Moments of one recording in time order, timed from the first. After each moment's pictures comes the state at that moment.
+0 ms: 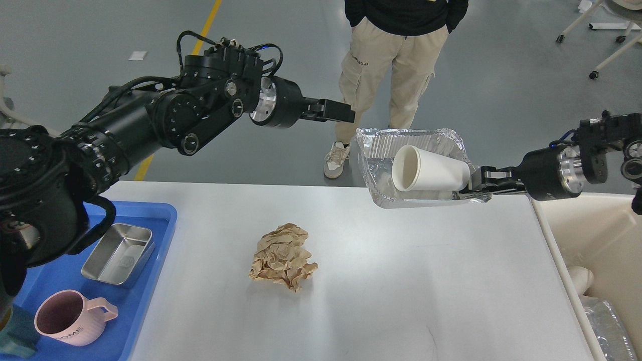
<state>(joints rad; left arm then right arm) -1.47 -0.03 -0.01 -0.44 1.14 -0.56 -0.32 1.23 -0.91 0.04 1.35 -0.96 0.63 0.14</state>
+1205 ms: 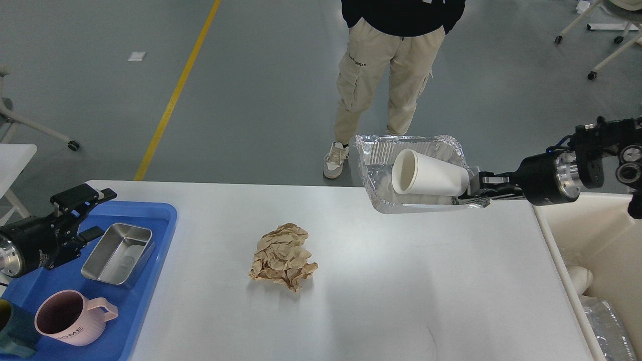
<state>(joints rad) -0.37 1.01 -0.62 -1.30 0.56 -0.26 -0.12 1.21 -0.89 0.02 1.34 -0.96 0.63 0.14</state>
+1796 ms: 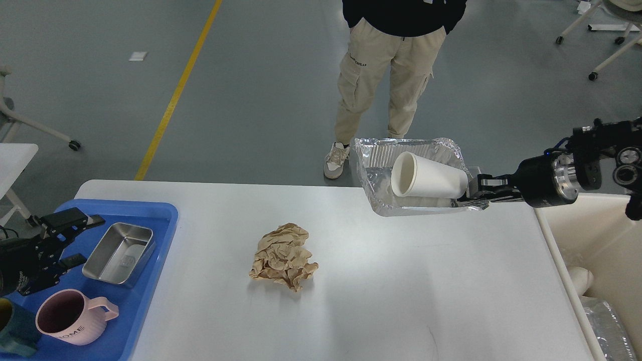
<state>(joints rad) -0.38 1.13 -0.52 -1.40 0.51 -0.26 -0.06 1.21 -0.89 0.02 1.34 -0.96 0.63 0.14</state>
